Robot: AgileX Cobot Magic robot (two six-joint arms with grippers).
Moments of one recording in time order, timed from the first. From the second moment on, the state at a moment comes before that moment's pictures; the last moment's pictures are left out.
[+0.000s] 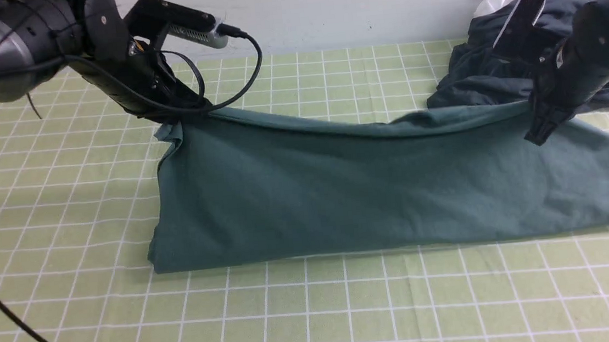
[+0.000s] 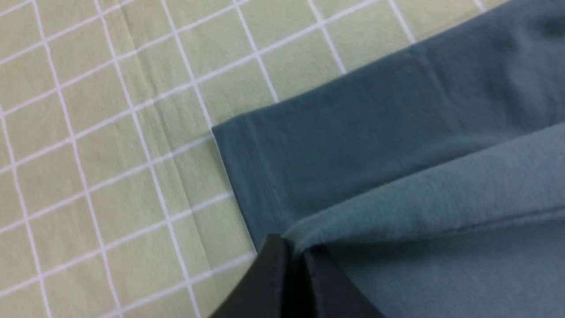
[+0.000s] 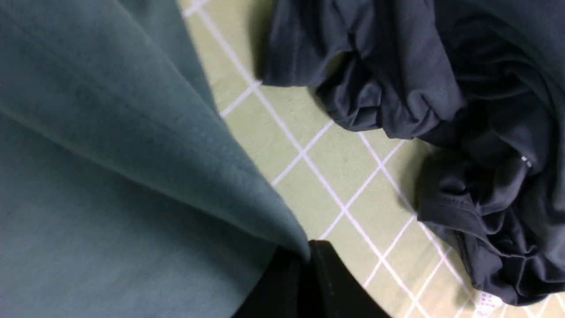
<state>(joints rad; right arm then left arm) 0.11 1.99 -1.53 -0.34 0.72 -0.51 -0.19 2.03 -1.73 0.02 0.71 0.21</state>
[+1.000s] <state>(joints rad) 0.12 2.22 -1.72 0.45 0.90 -0.75 -0.13 2.05 -1.86 -0.06 1.10 0.26</state>
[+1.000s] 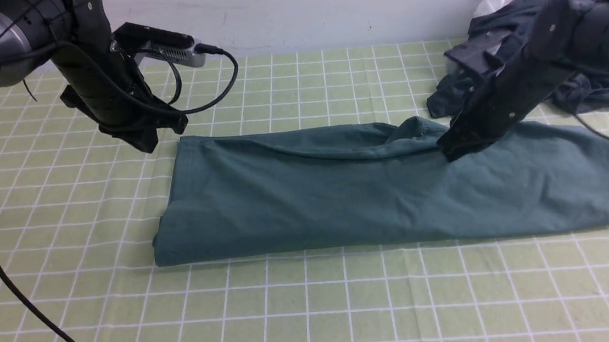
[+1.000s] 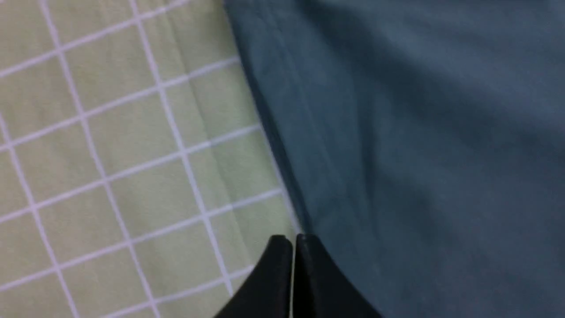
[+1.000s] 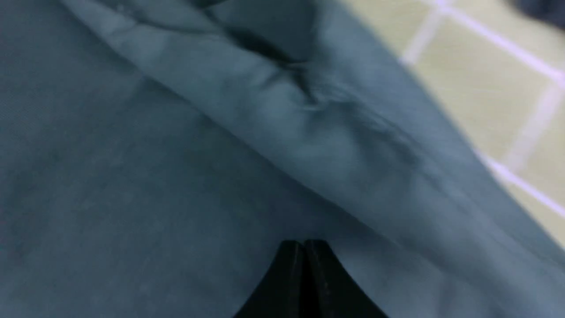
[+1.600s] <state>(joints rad) 0.00 2.10 -1.73 0.63 0.52 -0.79 -0.13 1.19 -1.67 -0.03 1.14 0.29</state>
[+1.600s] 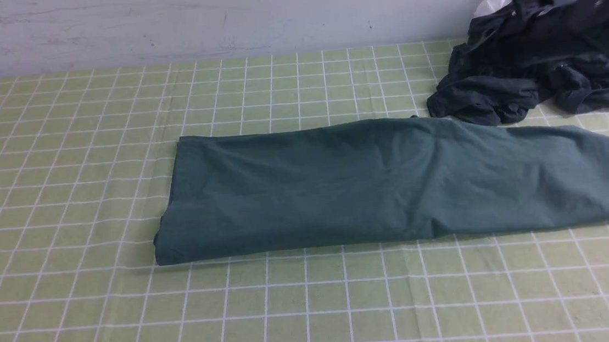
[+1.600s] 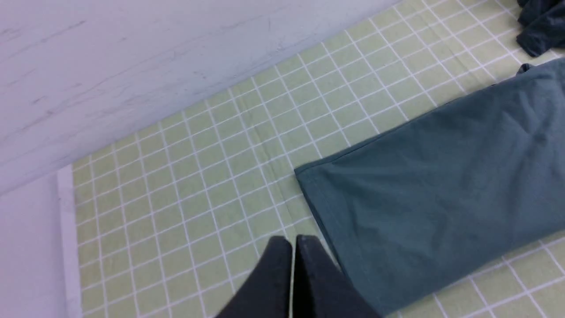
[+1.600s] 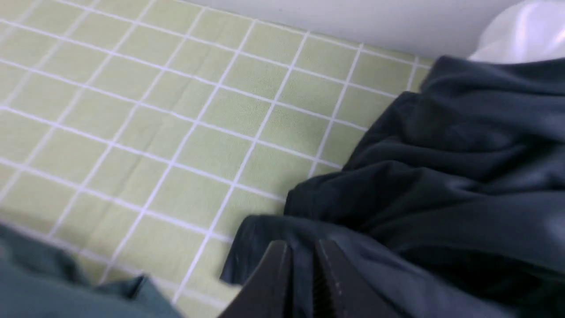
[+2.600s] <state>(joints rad) -0.32 2.12 -1.52 0.08 0.98 -0.09 -0.13 0.64 -0.54 0.07 0.73 0.07</state>
